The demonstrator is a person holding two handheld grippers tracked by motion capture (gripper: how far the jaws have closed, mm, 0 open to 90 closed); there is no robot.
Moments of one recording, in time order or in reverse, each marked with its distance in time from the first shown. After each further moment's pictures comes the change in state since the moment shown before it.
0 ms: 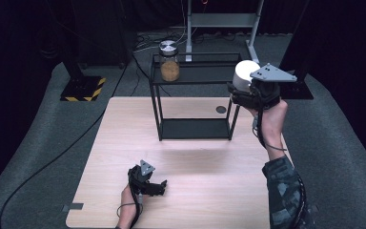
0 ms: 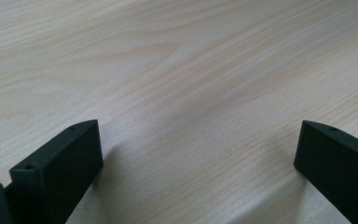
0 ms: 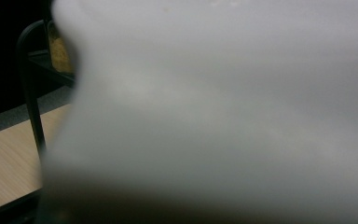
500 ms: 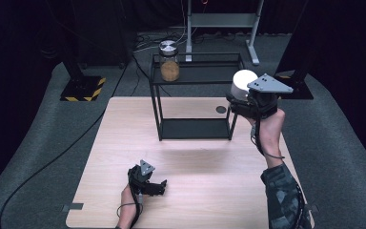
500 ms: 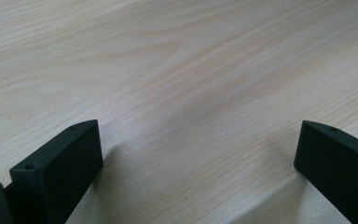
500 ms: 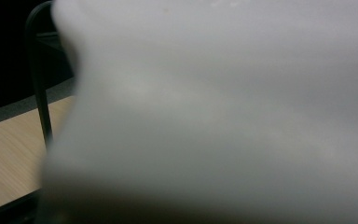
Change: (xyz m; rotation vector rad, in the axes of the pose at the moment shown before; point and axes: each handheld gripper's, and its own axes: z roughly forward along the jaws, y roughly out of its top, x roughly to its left) left arm 0.000 0.000 0.000 0.000 0.003 -0.003; right arm 0.010 -0.019 -0.004 0.007 0.004 -0.007
